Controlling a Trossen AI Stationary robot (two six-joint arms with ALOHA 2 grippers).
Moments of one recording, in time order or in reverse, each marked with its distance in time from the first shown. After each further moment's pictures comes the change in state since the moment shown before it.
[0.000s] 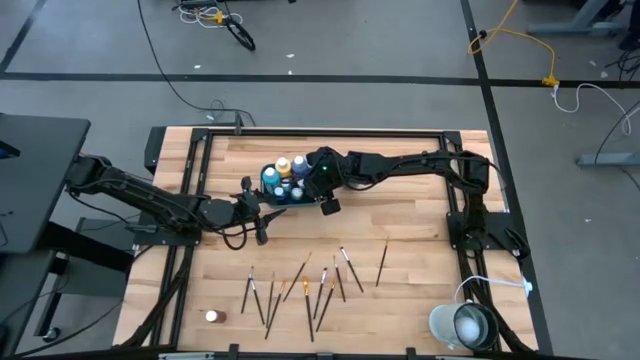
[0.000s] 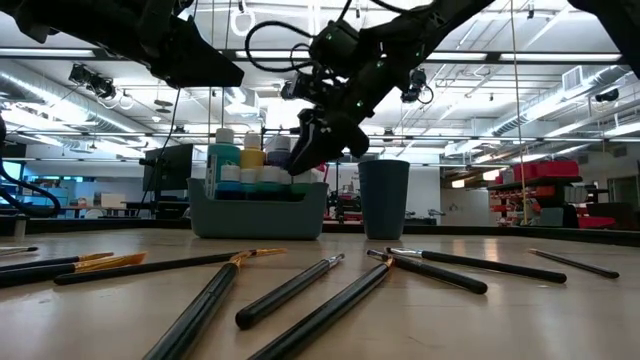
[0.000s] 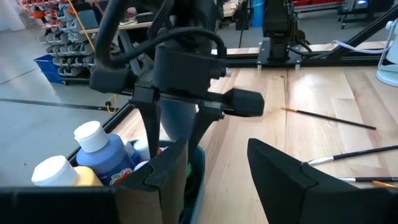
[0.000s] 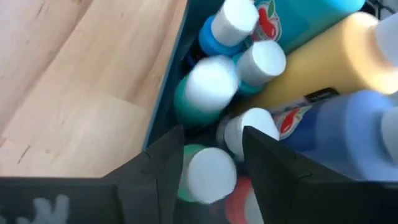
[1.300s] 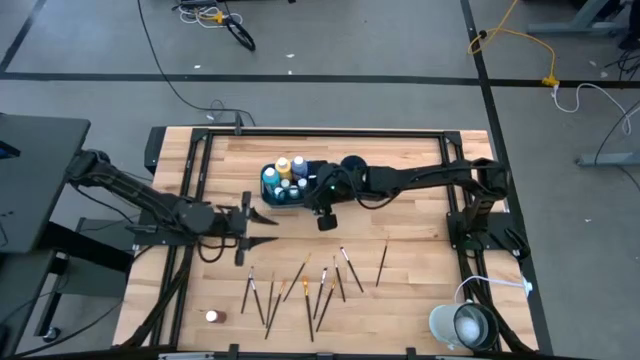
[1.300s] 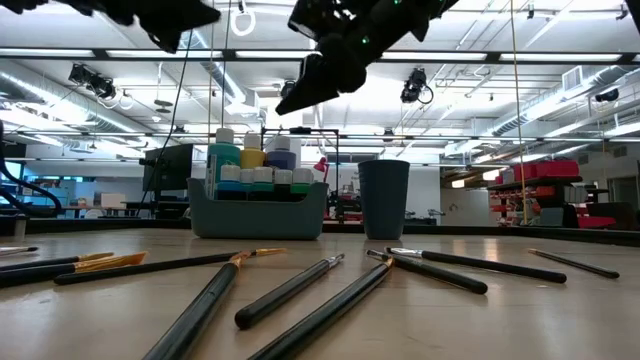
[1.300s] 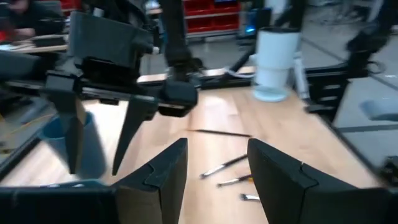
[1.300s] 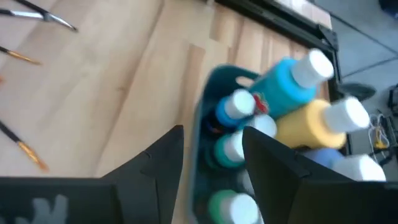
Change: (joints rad) left arm -0.160 -0.132 0.045 -0.088 0.228 0.003; right arm 0.171 -0.131 -0.001 0.012 0.145 0.204
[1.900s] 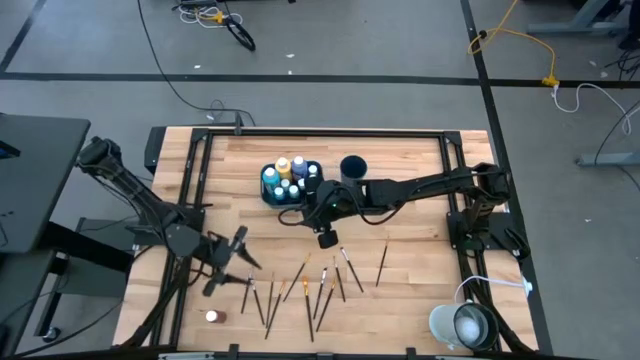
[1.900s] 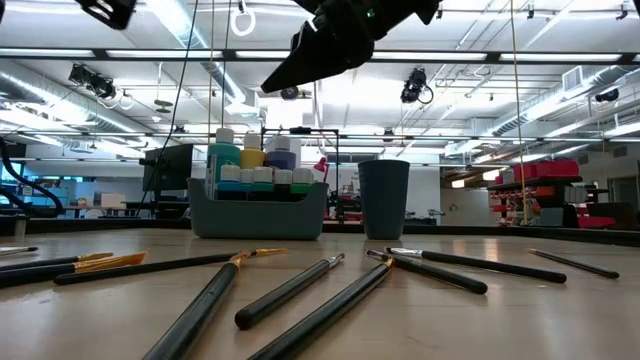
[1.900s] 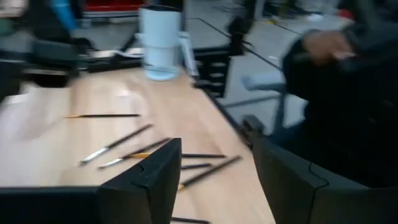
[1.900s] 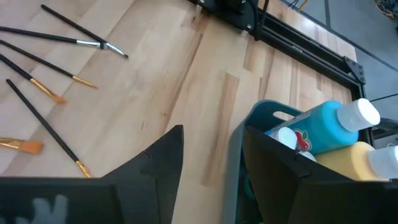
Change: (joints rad) left arm -0.283 0.002 0.001 -0.065 0.130 -0.126; right arm 0.092 -0.001 0.000 0.029 -0.011 0.017
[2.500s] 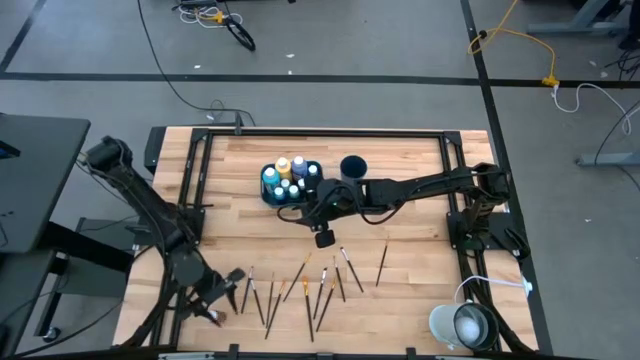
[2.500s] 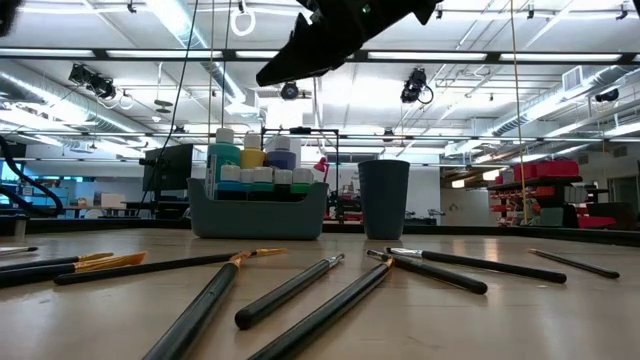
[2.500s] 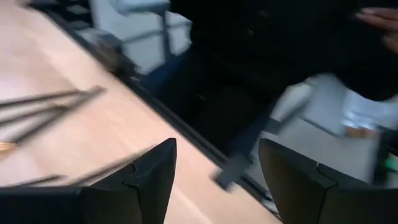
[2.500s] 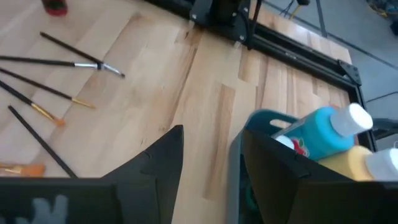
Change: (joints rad) left arm -0.167 0.193 -0.005 -0.003 0.382 -0.040; right arm 0.001 0.001 0.000 0.053 -0.010 0.059
